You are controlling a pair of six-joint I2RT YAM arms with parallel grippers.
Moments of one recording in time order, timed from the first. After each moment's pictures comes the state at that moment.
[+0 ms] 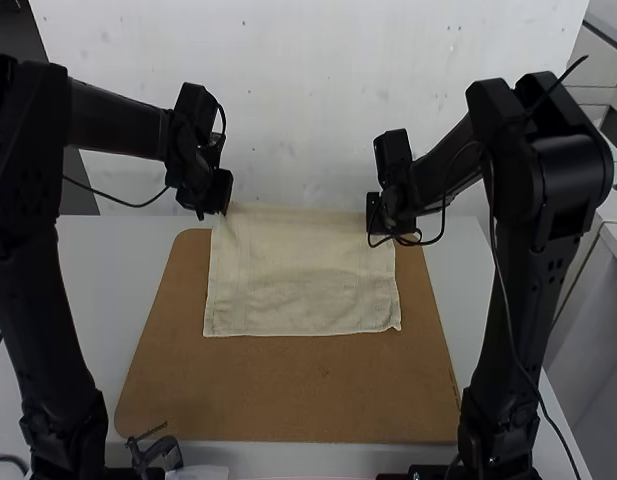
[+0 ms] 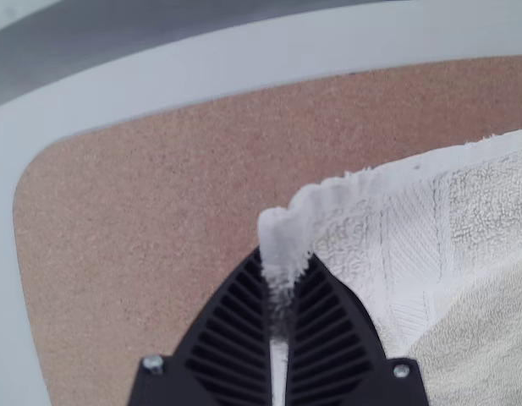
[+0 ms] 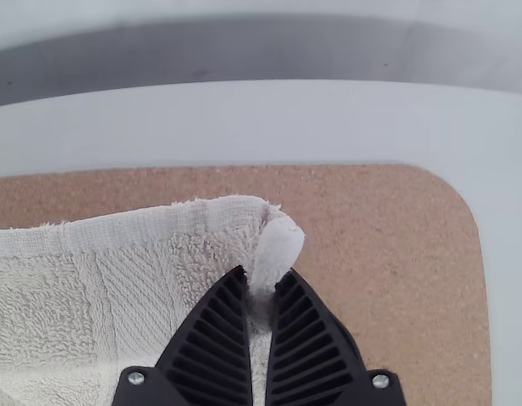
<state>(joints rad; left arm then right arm) -0.29 1.73 1.17 -0.39 -0.07 -0.04 0.30 1.78 0.91 0.08 0.26 0.19</state>
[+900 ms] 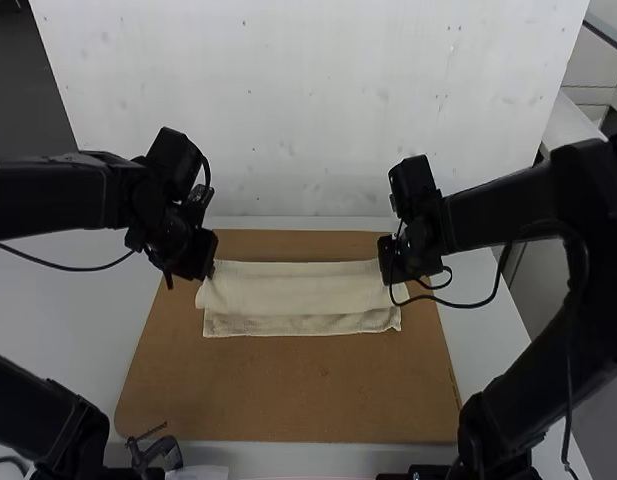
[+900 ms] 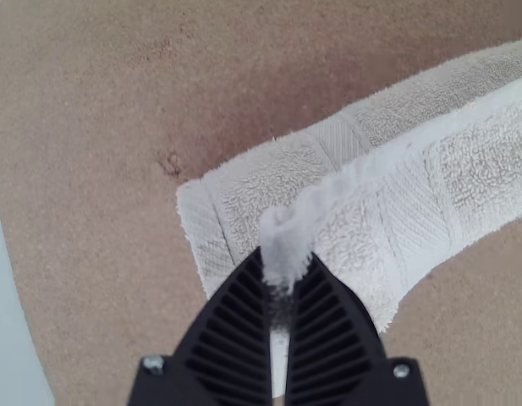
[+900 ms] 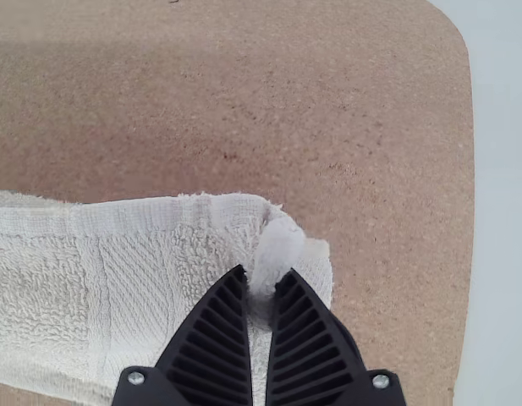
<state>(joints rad) -0.44 1.25 0.76 -0.57 -0.07 -0.08 0.35 1.36 0.61 -0.18 0.19 0.07</state>
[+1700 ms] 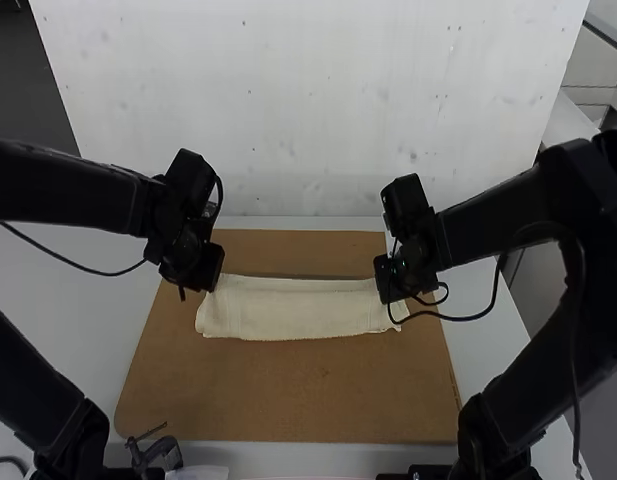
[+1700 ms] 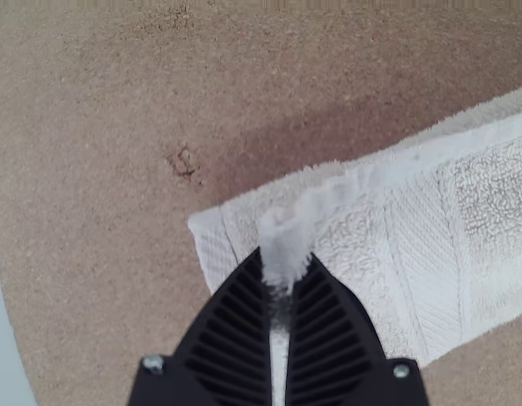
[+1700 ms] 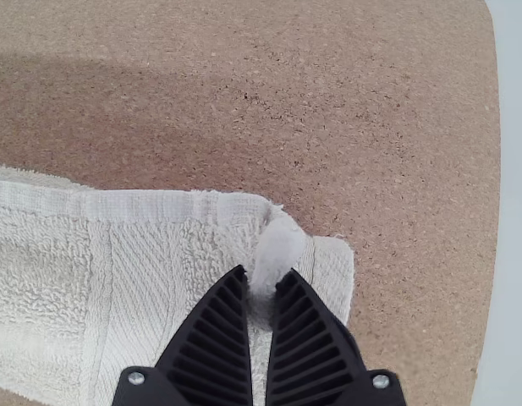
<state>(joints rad) -0.44 1.41 0.74 -0.42 -0.14 -0.11 0.40 1.40 0.56 -0.14 0.22 0.07</state>
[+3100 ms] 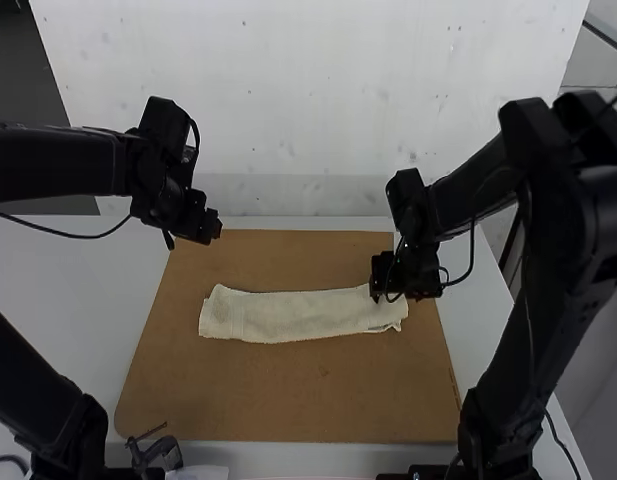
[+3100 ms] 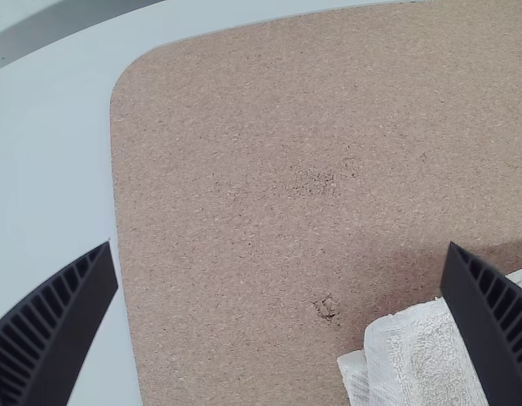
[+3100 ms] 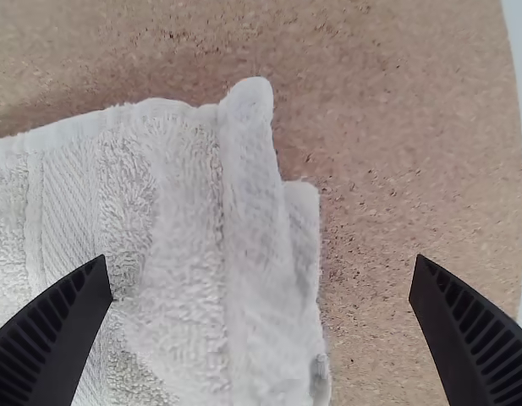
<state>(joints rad) -0.29 1.39 0.89 -0.42 -0.18 -0.02 0.29 1.60 0.72 -0.31 0.12 0.21</state>
